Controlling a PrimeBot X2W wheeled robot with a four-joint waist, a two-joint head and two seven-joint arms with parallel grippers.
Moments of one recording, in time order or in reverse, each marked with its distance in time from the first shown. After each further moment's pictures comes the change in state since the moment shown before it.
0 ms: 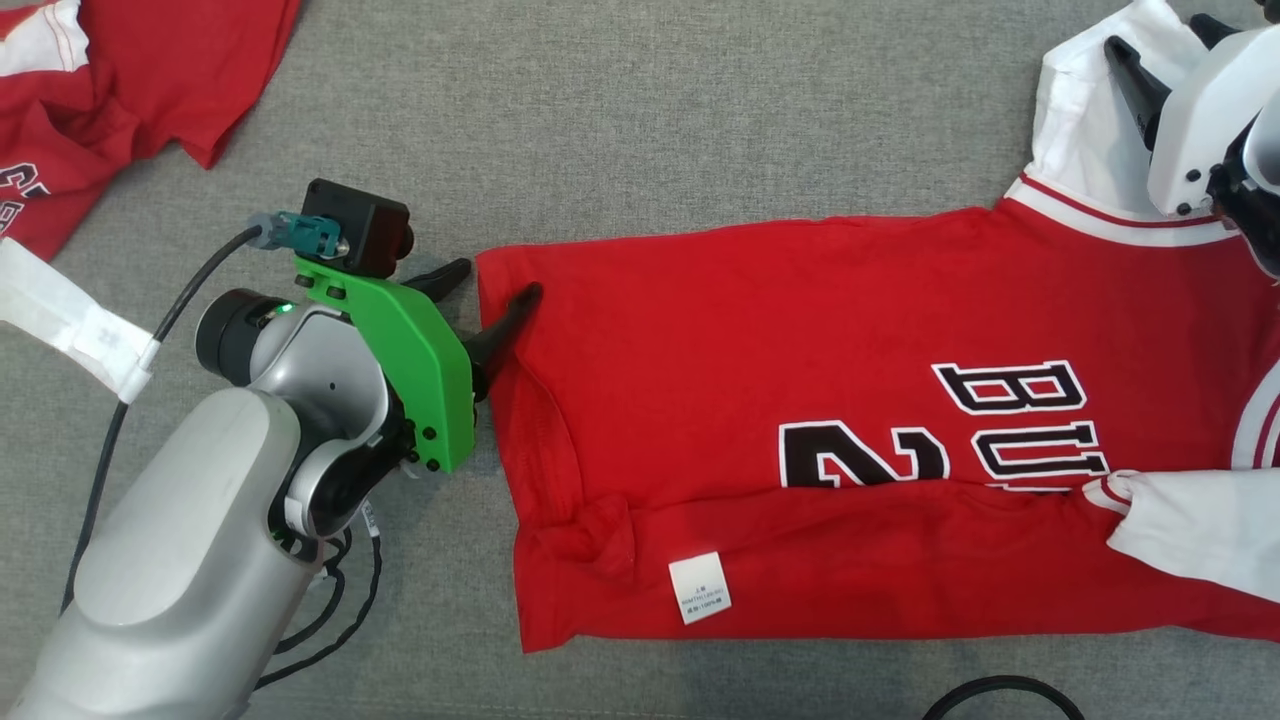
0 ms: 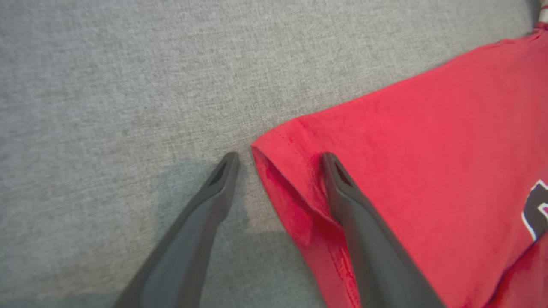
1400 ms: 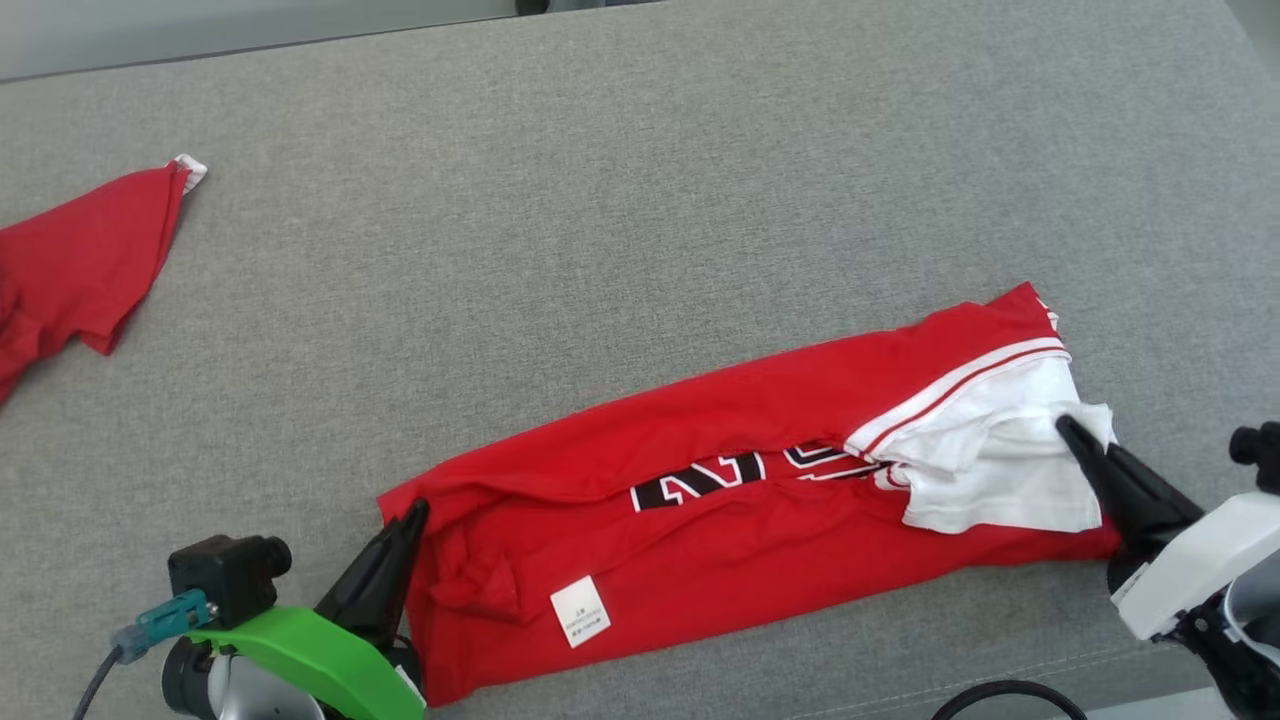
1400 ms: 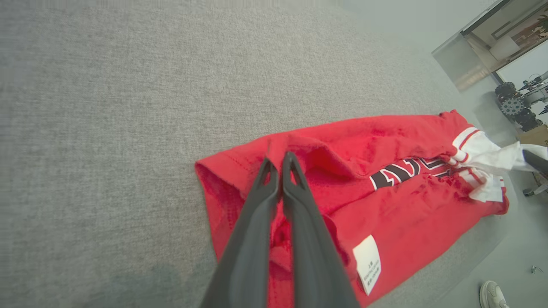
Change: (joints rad) left arm 0.609 0.050 0.147 -0.230 -0.077 0.077 -0.477; right arm 0.920 -0.049 -0.124 -0.635 0.403 -0.001 -0.297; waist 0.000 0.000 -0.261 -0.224
